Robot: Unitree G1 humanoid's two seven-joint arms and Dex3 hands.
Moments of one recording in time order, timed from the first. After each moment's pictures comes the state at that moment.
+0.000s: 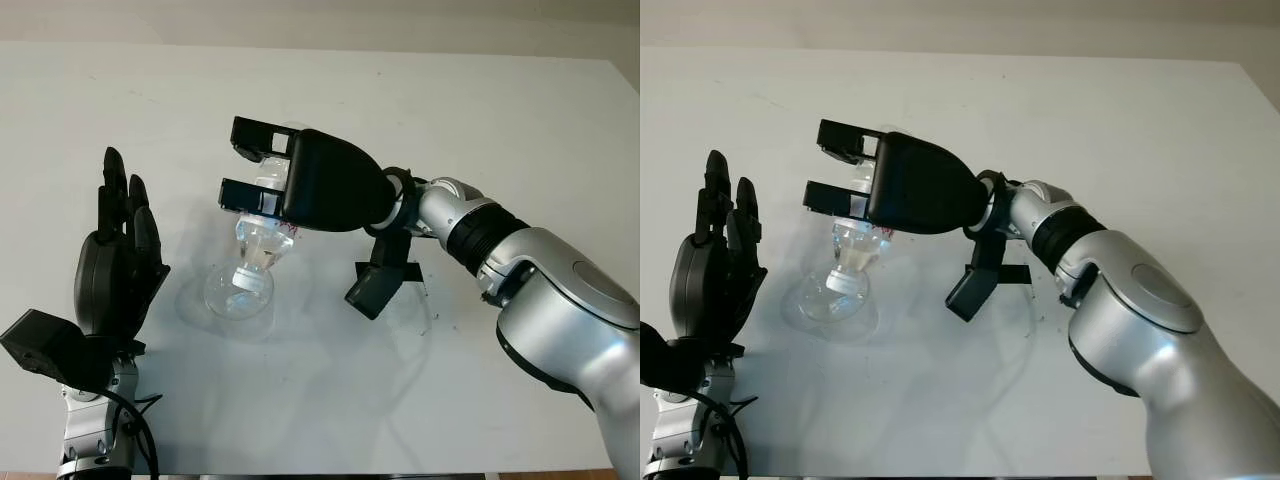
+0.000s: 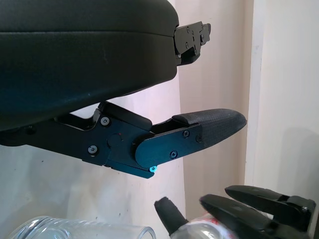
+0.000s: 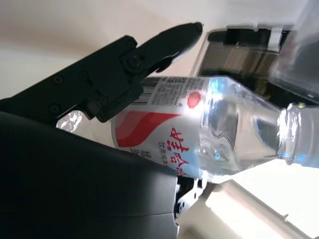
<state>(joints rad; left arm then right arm) -0.10 0.21 0.26 0.11 -0.26 -0.33 -0.22 -1.28 -0.31 0.98 1.13 -1.28 -0.64 -1.41</state>
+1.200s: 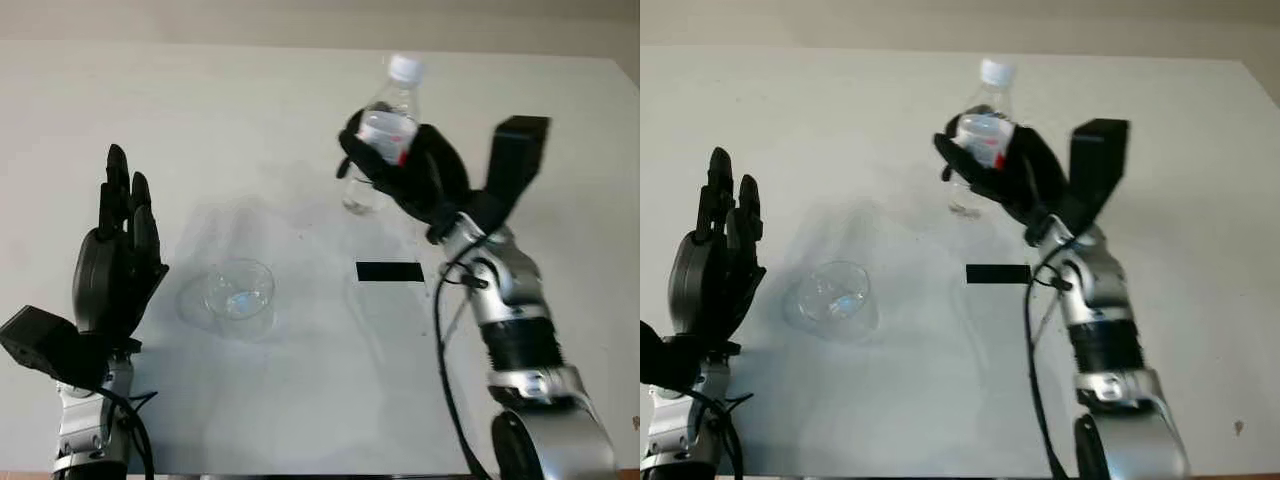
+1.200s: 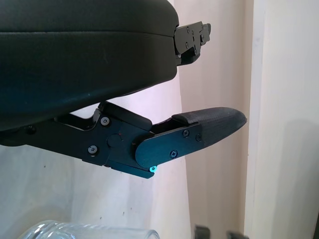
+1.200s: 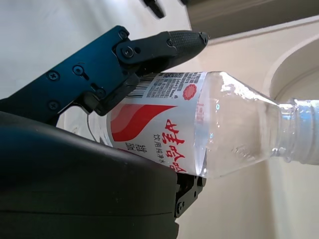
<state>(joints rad) -0.13 0.23 0.28 0.16 -0.29 -0.34 -0.31 -0.58 -0.24 -0.05 0.16 0.30 0.25 0.29</state>
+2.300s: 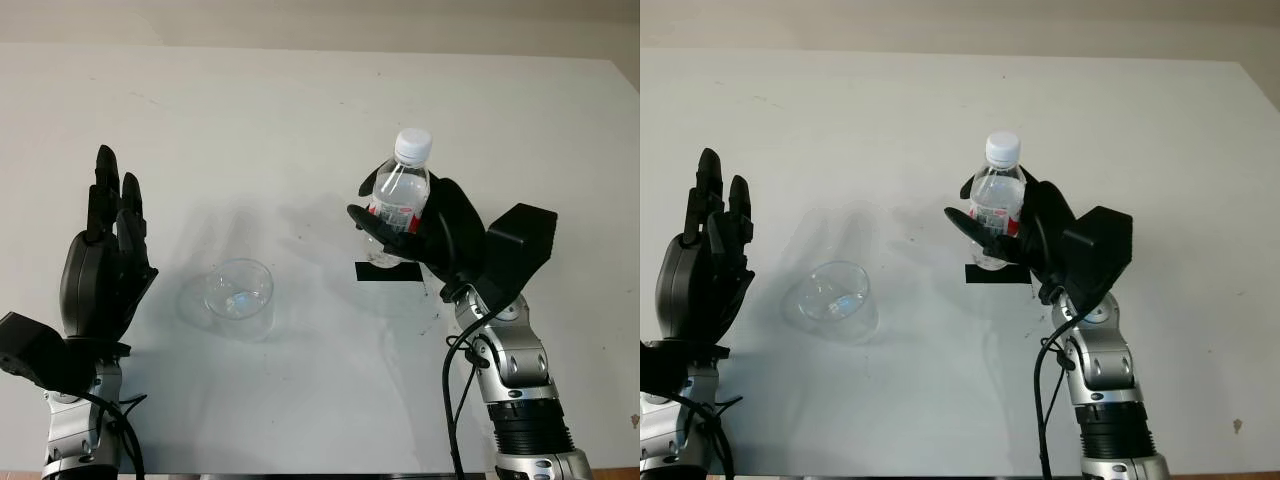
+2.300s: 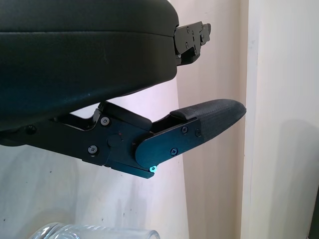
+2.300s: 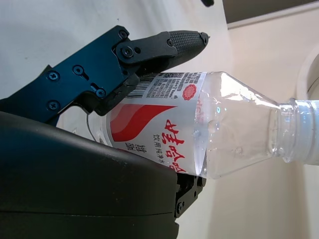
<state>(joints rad) -0.11 0.25 0.30 0.15 -0.31 -0.35 -0.33 -0.35 -0.14 -0.02 0.06 0.16 0.20 0.23</state>
